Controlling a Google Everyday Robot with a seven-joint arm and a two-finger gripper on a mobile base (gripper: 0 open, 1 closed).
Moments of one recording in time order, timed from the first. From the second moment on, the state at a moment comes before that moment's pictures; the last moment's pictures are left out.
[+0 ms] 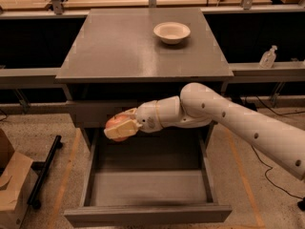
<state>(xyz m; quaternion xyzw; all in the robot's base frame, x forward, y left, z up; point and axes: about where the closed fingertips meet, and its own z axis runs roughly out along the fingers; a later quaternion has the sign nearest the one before) 0.550 0.109 0.748 -0.45 0.68 0.48 0.33</state>
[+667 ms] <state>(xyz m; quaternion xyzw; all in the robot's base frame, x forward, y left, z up) 0.529 0.118 0.628 -0.45 0.66 0.50 0.35</state>
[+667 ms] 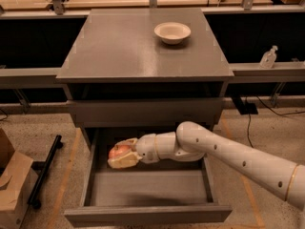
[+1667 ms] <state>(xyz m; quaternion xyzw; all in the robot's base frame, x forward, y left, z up) 0.534 0.126 0.596 -0.50 0.65 0.47 0.34</state>
